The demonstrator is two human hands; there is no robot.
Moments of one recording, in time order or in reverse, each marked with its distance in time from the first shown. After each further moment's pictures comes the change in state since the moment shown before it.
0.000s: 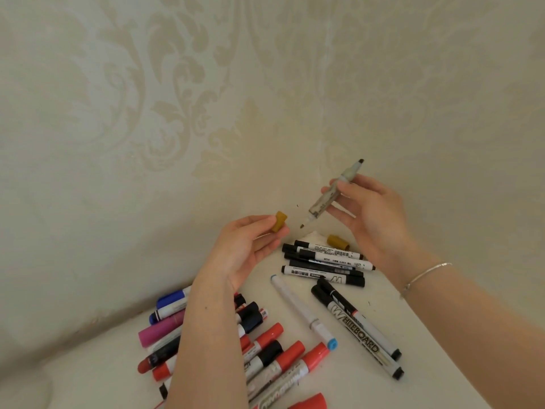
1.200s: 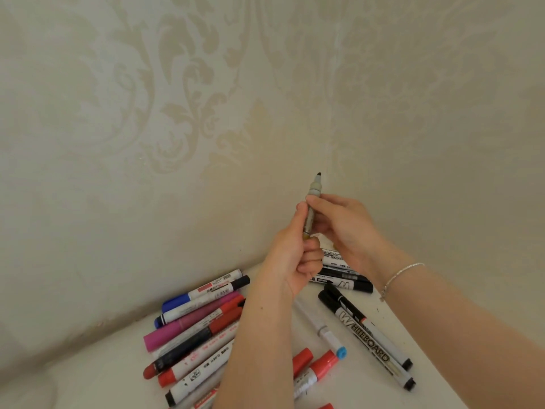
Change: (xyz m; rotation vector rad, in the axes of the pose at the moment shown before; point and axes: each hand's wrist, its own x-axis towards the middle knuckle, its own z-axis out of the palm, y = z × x) left_hand 0.008 -0.019 0.052 -0.138 -0.059 -0.212; right_hand 0.013 0.033 0.022 -0.300 -0.128 0.102
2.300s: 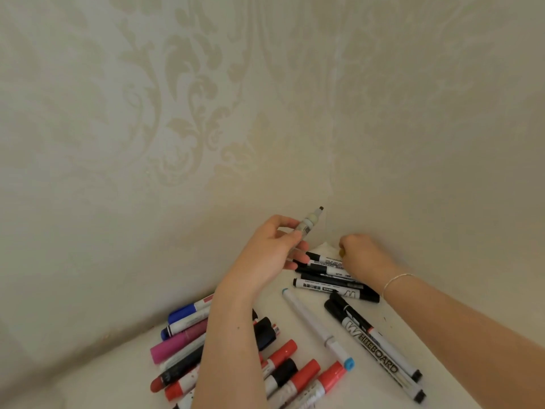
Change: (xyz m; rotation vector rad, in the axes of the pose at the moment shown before) left_hand -0.017 0.031 -0.030 0.738 0.045 0.323; right_hand 0.048 0.057 -0.055 -1.517 -0.040 -0.020
